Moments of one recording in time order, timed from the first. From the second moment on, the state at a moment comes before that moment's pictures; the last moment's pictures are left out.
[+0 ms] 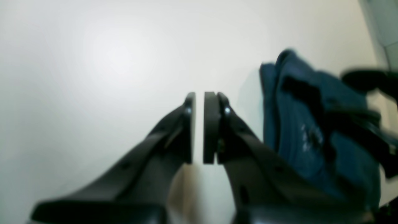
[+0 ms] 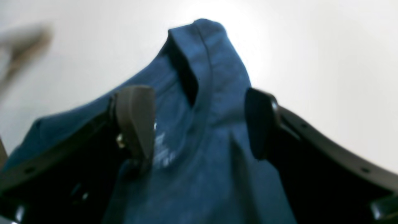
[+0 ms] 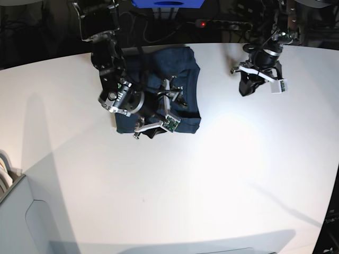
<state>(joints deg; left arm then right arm) 33.7 -17.9 -8.7 108.5 -44.2 -3.3 22.6 0.1 -1.9 -13.3 93.5 -1.4 46.4 -41.7</state>
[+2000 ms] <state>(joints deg) 25.0 -11.2 6.5 102.3 -44.1 -3.2 22.4 -7.5 5.3 12.8 107.7 -2.0 46.4 -42.5</state>
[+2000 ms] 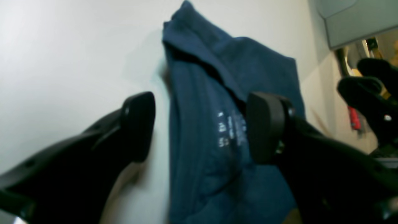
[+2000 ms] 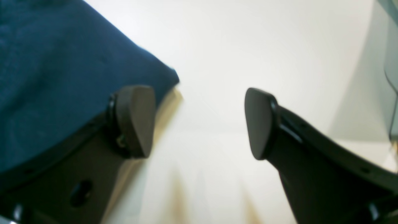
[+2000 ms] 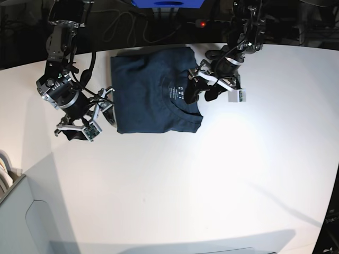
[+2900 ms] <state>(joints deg) 23.2 -10.1 6.7 96.4 -44.1 -3.3 22.5 -8.7 5.1 21.0 107.7 -2.0 46.4 -42.5</state>
